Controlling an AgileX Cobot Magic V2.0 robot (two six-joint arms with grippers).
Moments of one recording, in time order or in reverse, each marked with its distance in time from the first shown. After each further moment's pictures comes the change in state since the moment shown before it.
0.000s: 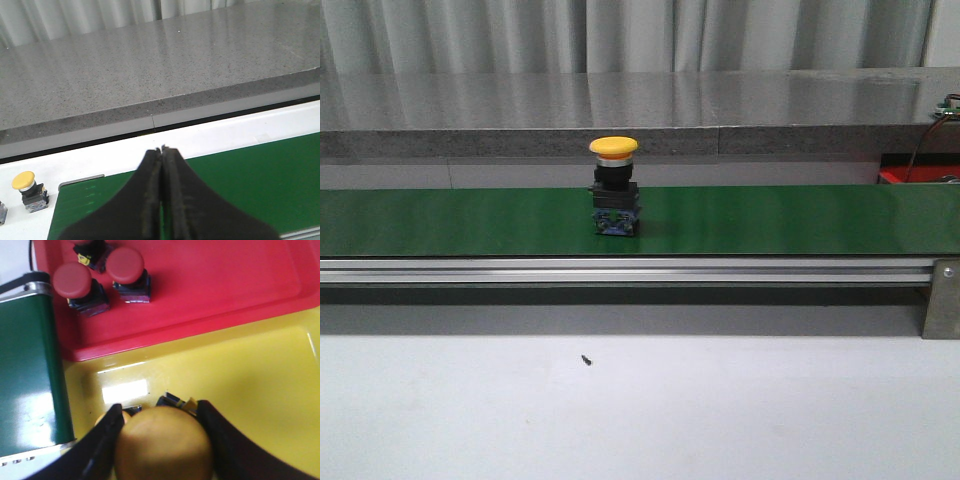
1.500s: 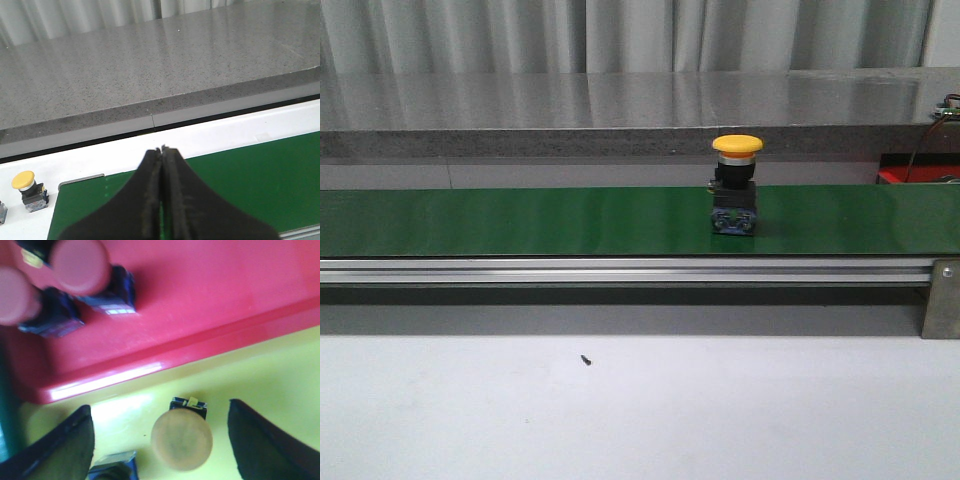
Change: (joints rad) left arm 0.000 0.000 0.000 0.000 0.000 0.002; right arm 0.009 0.202 0.000 0.061 -0.153 0.002
